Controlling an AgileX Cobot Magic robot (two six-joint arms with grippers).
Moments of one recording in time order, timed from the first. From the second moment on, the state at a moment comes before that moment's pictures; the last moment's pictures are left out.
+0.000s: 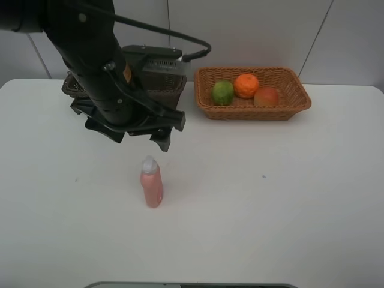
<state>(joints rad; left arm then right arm) -0.76 1.66 -1.08 0.08 0.80 -0.56 0.00 0.00 -0.52 -0.07 1.06 0.04</state>
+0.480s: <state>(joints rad) -0.80 1.71 -1.03 0.07 0.75 -0.56 0.00 0.00 -0.52 -0.07 1.06 0.04</state>
